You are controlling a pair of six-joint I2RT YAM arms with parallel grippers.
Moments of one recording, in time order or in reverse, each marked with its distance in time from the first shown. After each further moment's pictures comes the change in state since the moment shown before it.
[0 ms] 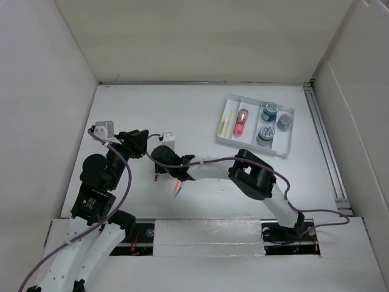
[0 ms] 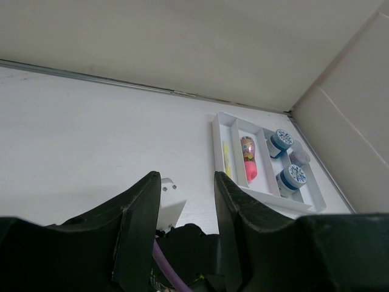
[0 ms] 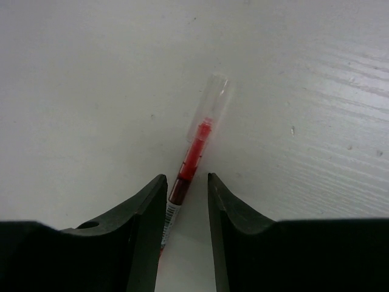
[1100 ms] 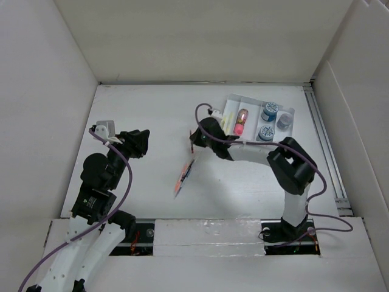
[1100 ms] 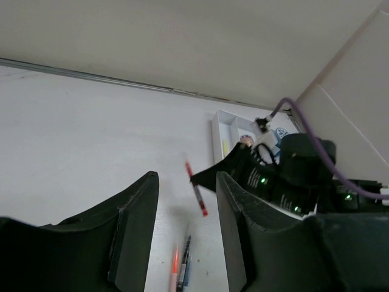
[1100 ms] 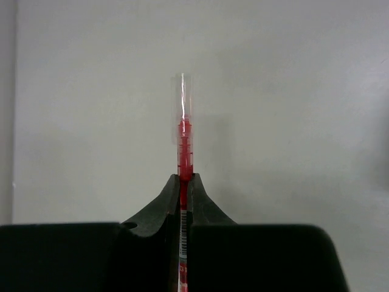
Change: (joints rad) left arm 0.000 0.008 0.000 0.001 0.005 0.000; right arm -0.325 -0.330 -0.401 0.198 -0.159 0.095
